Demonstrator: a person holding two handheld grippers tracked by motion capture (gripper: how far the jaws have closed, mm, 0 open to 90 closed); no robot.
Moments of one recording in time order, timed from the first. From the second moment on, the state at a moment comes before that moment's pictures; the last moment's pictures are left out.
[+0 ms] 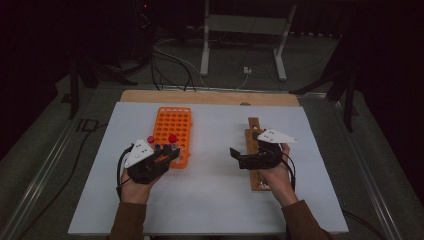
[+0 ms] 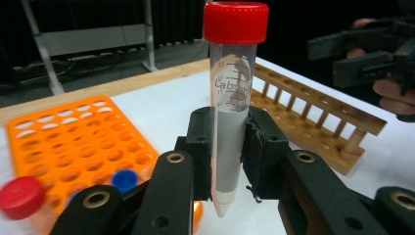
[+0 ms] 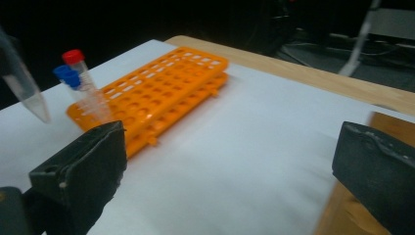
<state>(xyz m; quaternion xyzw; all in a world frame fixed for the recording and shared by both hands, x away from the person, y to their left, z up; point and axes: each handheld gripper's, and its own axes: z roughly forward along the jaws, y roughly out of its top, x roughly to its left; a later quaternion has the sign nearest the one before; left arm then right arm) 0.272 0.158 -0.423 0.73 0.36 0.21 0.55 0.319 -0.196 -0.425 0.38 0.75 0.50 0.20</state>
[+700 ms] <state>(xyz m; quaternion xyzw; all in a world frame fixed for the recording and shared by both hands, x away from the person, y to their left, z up) 0.272 0.194 -0.420 0.69 0.41 0.26 0.54 0.305 -0.242 -0.425 0.41 0.73 0.51 0.22</state>
